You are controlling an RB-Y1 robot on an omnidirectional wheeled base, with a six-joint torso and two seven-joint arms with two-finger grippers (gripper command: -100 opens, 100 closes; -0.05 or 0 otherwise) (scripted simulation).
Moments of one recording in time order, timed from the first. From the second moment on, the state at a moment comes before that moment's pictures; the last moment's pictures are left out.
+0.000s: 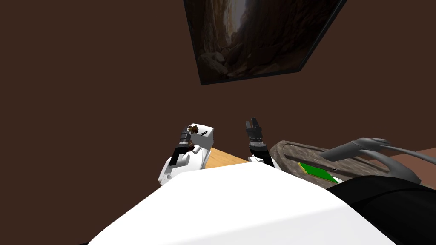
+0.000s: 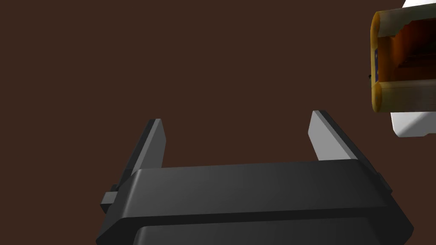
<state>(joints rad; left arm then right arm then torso) 0.24 0.16 0.06 -1.95 0.05 -0.08 0.01 0.54 -0.05 0.06 -2.26 0.08 -0.57 0.04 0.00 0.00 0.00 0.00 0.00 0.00</state>
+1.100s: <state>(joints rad) -0.04 0.16 0.15 -1.67 0.09 0.17 0.06 0.54 -0.05 0.06 -2.26 0.08 -0.57 0.04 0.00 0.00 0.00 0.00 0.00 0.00</state>
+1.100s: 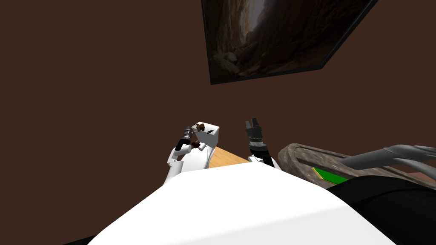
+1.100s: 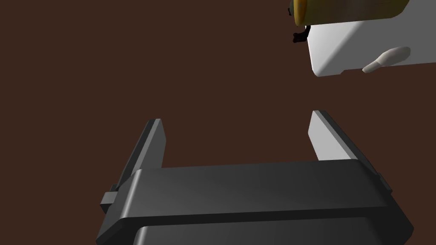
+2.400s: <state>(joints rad) -0.38 0.16 0.23 -1.30 0.13 0.49 0.16 0.54 -0.05 0.06 -2.26 0.08 -0.57 0.04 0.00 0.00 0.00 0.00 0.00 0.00</state>
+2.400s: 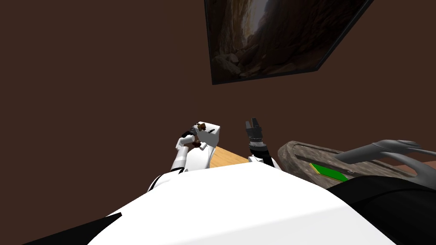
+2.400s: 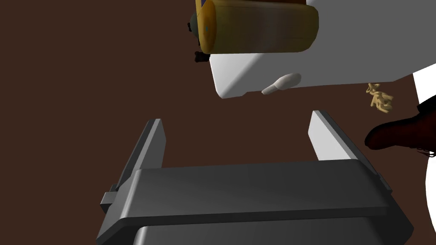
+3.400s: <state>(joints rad) -0.50 0.16 0.25 -1.15 0.14 0.62 0.20 0.54 -0.05 0.06 -2.26 0.08 -0.57 0.04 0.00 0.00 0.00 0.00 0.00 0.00</state>
